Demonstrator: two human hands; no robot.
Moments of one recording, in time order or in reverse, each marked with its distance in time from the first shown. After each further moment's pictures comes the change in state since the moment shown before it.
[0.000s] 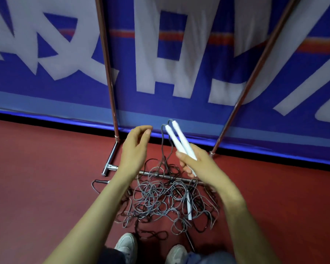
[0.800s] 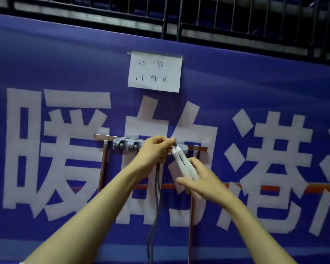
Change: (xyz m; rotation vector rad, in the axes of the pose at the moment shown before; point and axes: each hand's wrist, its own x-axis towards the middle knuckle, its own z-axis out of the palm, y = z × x) left_hand -0.131 0.455 -0.052 -0.283 -0.476 0.512; right_hand -0.256 -0.359 -0.066 -0.621 0.410 -0.529
